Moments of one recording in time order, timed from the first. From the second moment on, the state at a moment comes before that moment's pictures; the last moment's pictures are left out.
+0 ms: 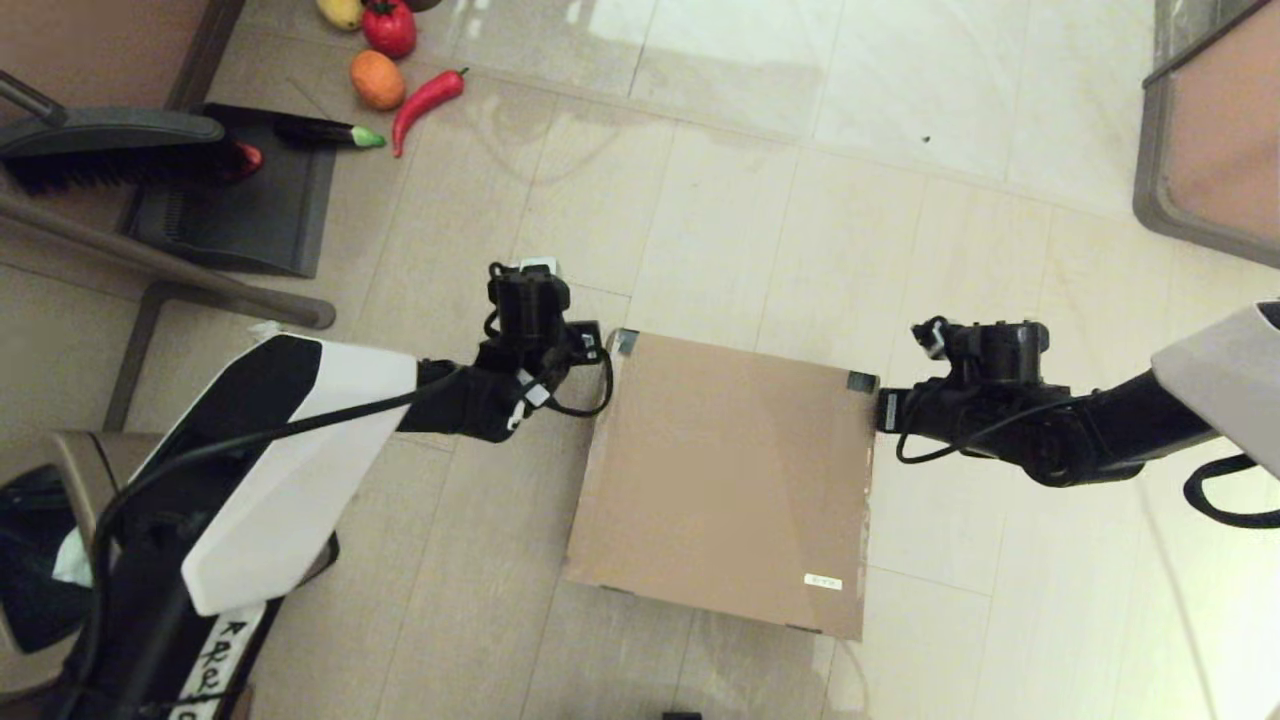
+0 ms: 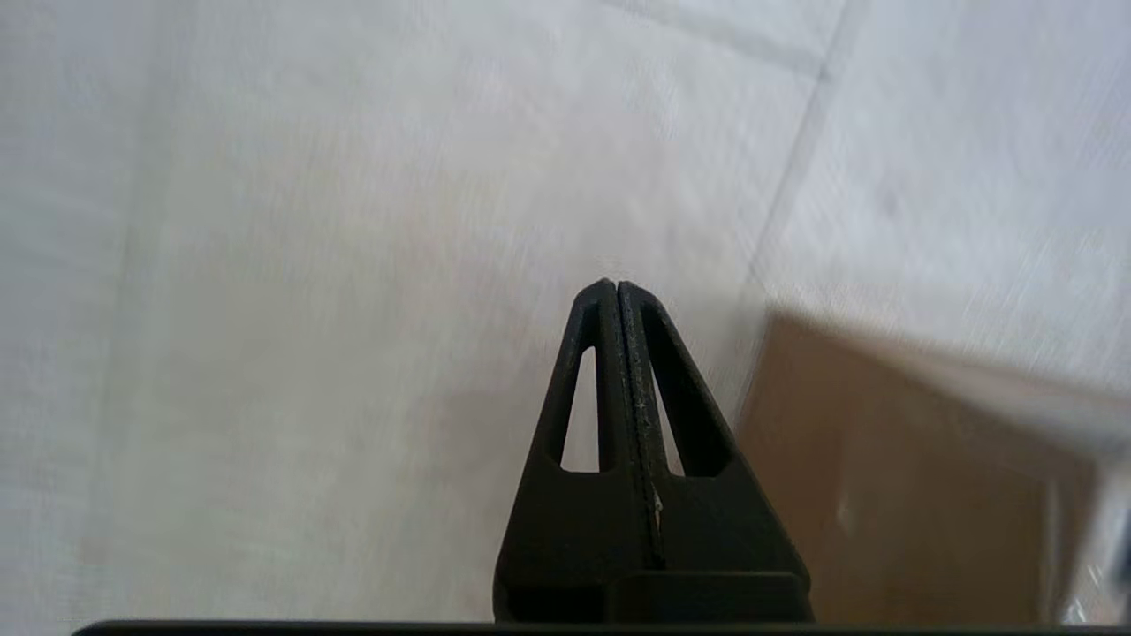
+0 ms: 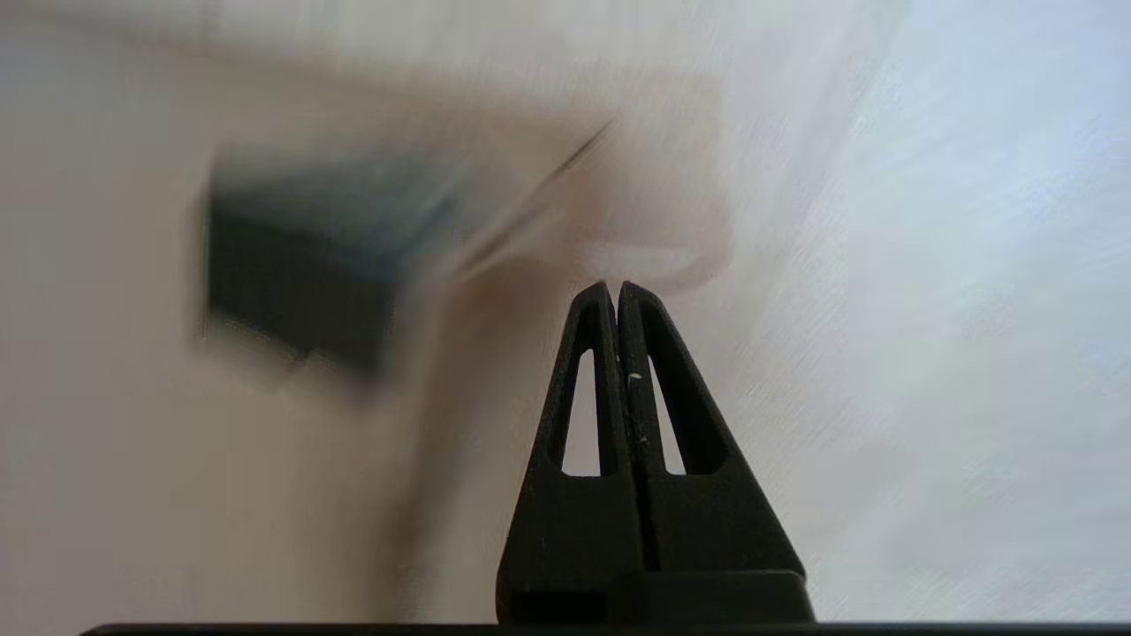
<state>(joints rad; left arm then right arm) -0.43 2.46 -1.91 -0.45 0.33 -0.10 0.06 2.19 -1.25 -0.56 0.11 0.11</state>
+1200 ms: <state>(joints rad) -0.37 2.12 -1.21 -0.67 0.34 -0.11 0.07 2.21 -1.40 -0.46 0.10 0.16</state>
